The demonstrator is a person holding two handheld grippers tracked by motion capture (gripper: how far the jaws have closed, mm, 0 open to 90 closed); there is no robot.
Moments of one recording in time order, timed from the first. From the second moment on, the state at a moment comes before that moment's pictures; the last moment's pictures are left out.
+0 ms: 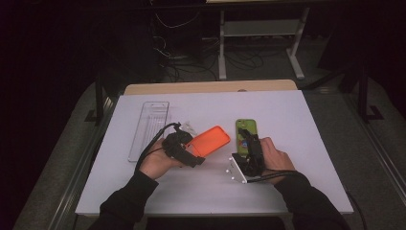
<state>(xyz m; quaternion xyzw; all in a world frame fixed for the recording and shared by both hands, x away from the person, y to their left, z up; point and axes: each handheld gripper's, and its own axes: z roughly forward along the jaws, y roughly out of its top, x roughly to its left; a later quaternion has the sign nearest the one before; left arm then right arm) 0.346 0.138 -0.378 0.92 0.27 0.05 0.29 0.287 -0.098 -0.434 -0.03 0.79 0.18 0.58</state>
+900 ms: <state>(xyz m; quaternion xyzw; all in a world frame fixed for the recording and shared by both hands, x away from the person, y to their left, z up) 0.349 0.137 -0.376 0.92 0.26 0.05 0.29 0.287 -0.058 -0.440 -0.11 0.75 0.17 0.63</state>
